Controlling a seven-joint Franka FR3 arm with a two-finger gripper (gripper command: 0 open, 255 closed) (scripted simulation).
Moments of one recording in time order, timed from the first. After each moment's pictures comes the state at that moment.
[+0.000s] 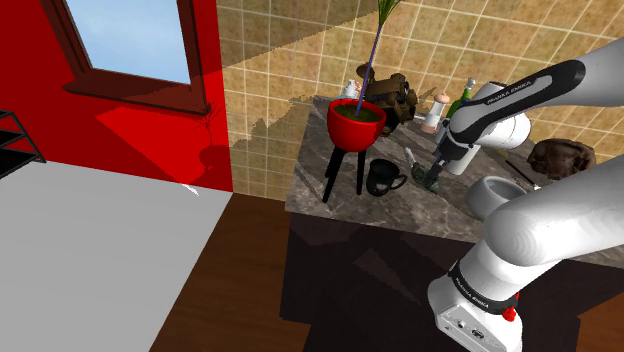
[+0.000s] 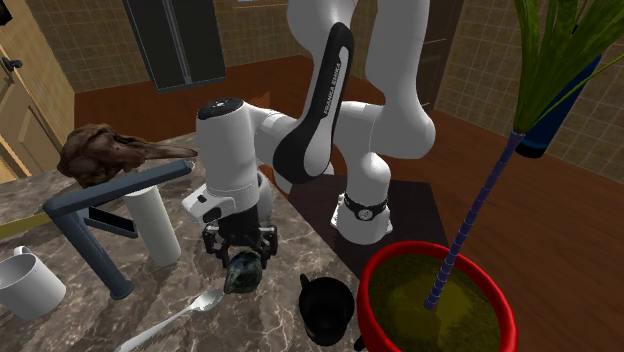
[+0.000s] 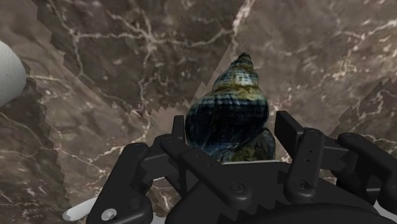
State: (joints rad) arm -0.29 -0.39 -0.60 -2.86 -0.22 2.61 -0.80
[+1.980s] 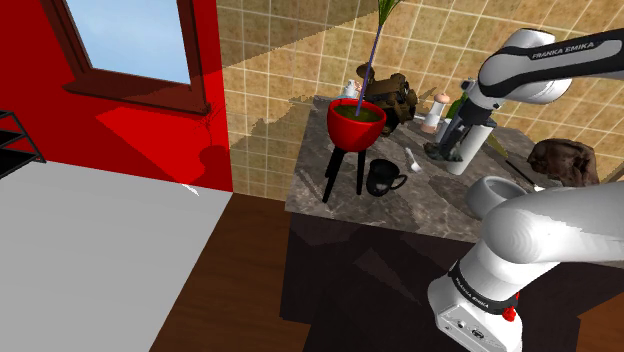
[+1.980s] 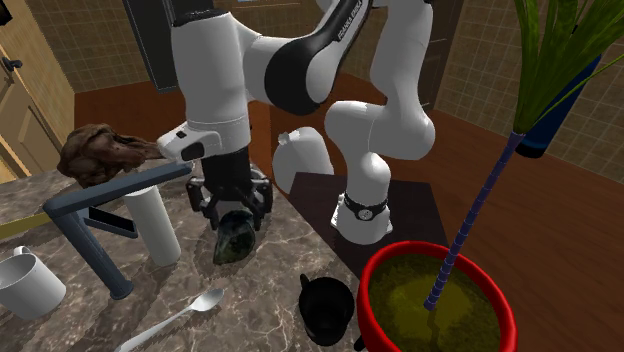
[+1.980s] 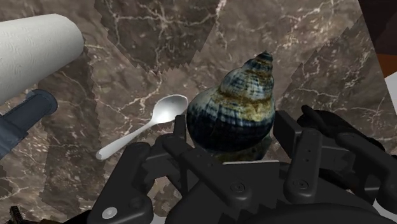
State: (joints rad) arm -0.34 -0.66 -0.47 -2.71 -0.23 2.18 -0.73
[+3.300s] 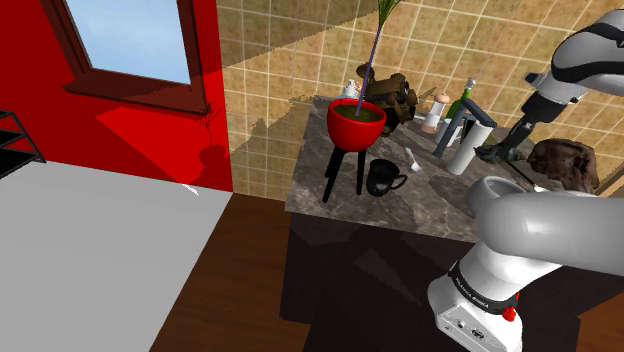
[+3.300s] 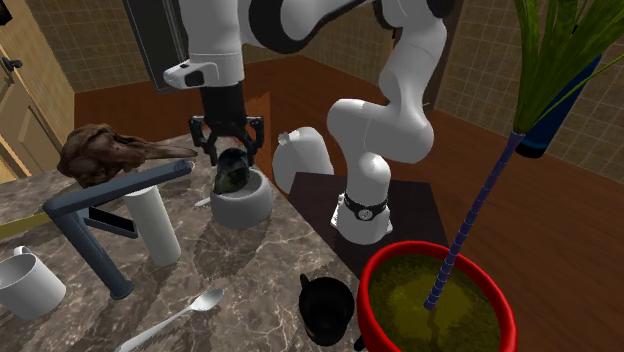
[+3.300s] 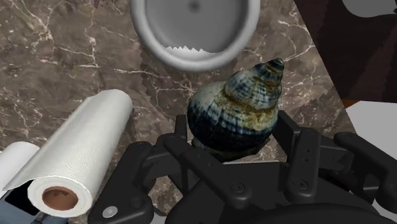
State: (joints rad) arm -0.52 -0.90 -0.58 -2.64 -0.35 1.89 -0.94
